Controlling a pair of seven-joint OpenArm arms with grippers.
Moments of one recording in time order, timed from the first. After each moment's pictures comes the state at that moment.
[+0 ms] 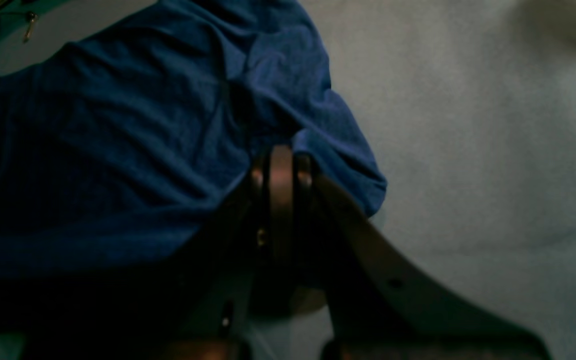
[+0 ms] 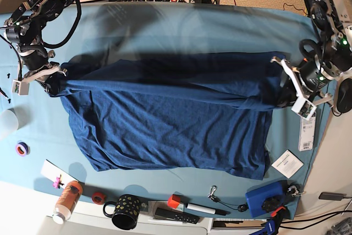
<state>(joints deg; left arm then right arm) 6.8 -19.5 -20.3 114.2 -35.9 -38.1 62.3 -1.6 6.7 50.7 105.4 35.6 34.3 -64.7</state>
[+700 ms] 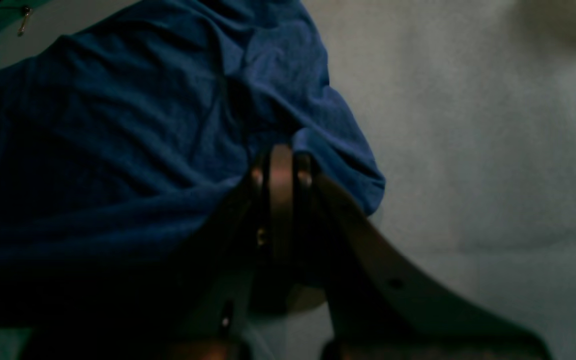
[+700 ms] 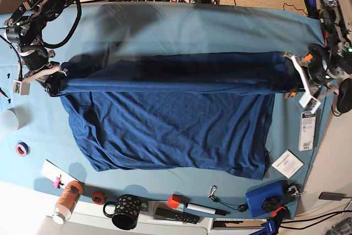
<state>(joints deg) 6.9 -24.3 -20.2 105.3 -36.3 -38.1 67.1 -1.6 6.7 50.6 105.4 34.8 34.3 -64.7</state>
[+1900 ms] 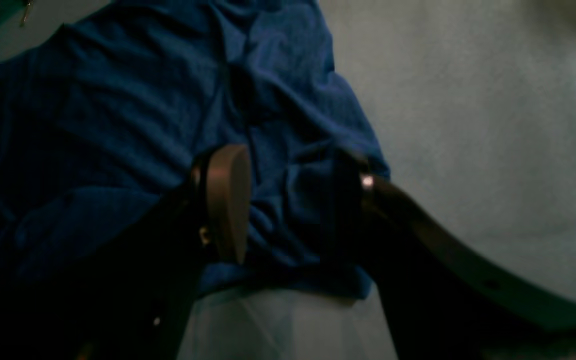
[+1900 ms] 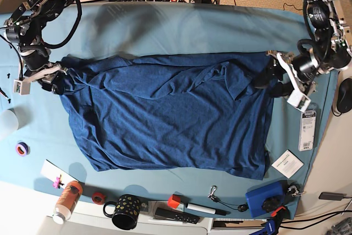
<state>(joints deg) 7.8 -16.5 -20.2 105.3 -52.5 -39.4 67.1 -1.6 6.7 50.6 105.4 36.1 34.2 -65.7</state>
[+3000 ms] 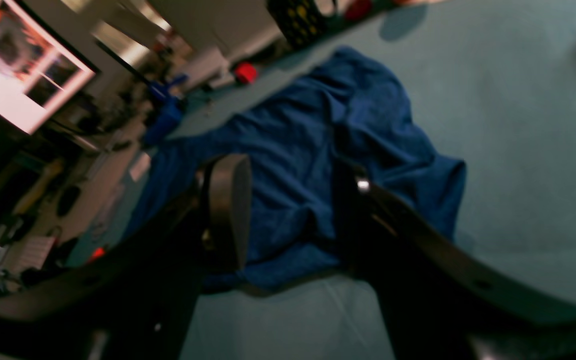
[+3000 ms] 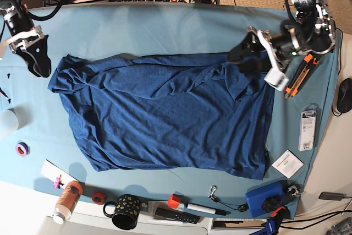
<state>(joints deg) 14.4 -11.8 -14.5 105.2 -59.7 -42.2 68.4 -11.3 8.0 67.7 105.4 81.6 39.8 -78.6</state>
